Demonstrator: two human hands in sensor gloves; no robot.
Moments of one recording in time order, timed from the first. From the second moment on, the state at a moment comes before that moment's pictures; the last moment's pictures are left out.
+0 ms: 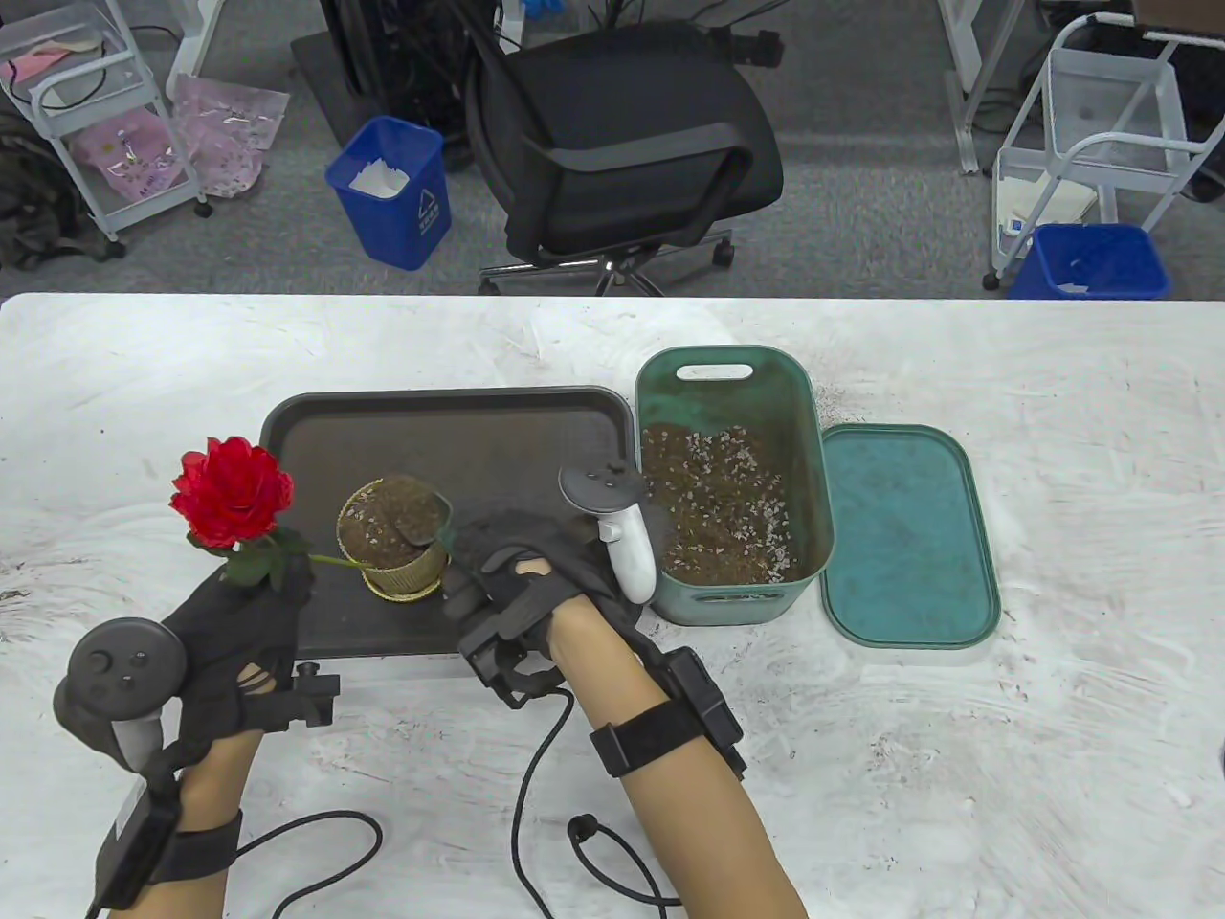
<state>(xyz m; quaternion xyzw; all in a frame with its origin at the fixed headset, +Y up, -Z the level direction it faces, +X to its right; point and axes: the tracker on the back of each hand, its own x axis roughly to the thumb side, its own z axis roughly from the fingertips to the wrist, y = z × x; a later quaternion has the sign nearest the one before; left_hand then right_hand) -0.358 -0.662 -0.203 0.23 0.06 0.41 0.88 -0.062 -0.673 -0.297 -0.05 0.31 0.77 0.56</state>
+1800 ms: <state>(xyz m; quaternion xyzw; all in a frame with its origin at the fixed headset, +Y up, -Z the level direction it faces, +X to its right) -0.358 -0.663 -0.203 0.23 0.06 0.41 0.88 -0.026 -0.591 -0.265 0.04 -0.12 0.97 0.22</state>
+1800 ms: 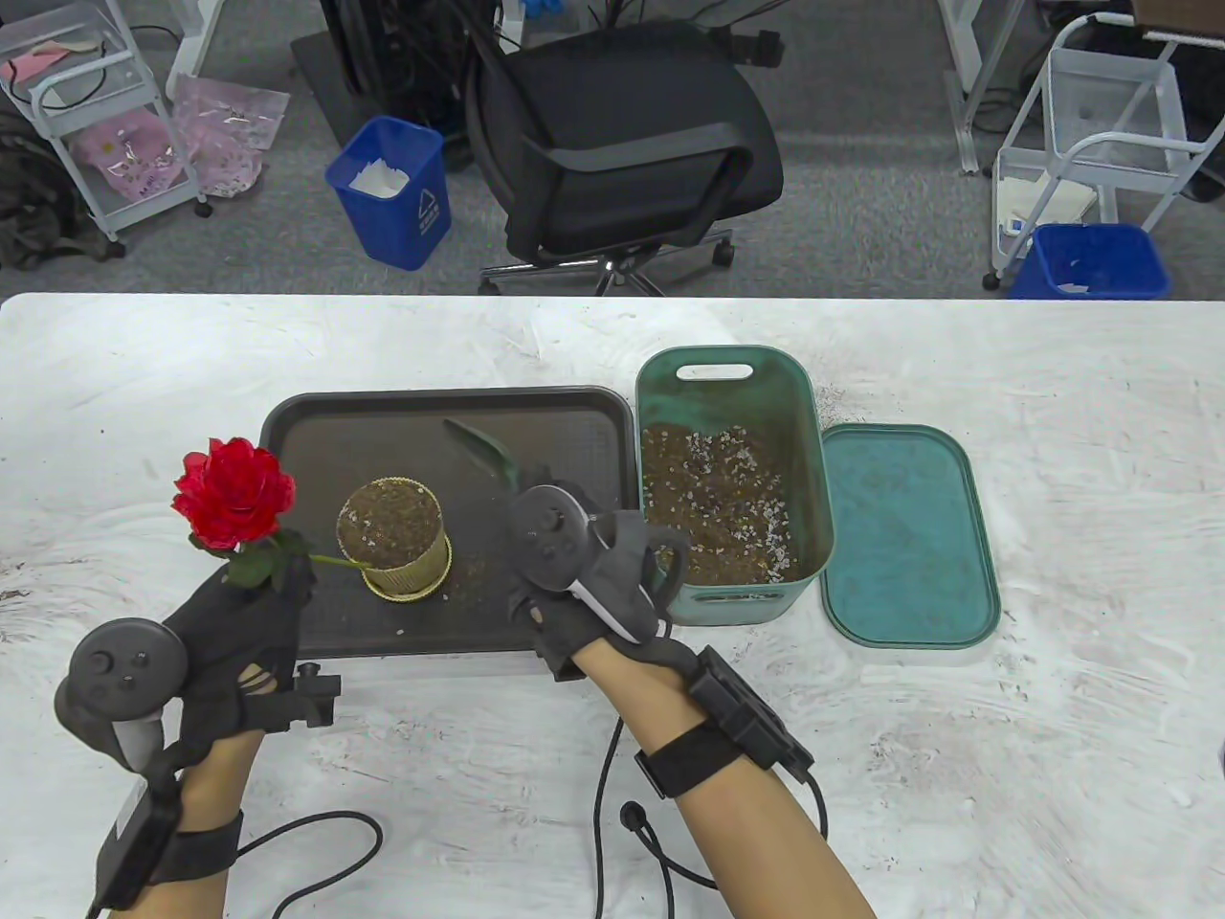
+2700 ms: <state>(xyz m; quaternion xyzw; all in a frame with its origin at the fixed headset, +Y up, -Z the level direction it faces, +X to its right) -0.357 -0.664 -0.201 0.24 0.07 0.40 0.88 0.103 -0.620 -0.379 -0.16 0.14 0.97 0.09</state>
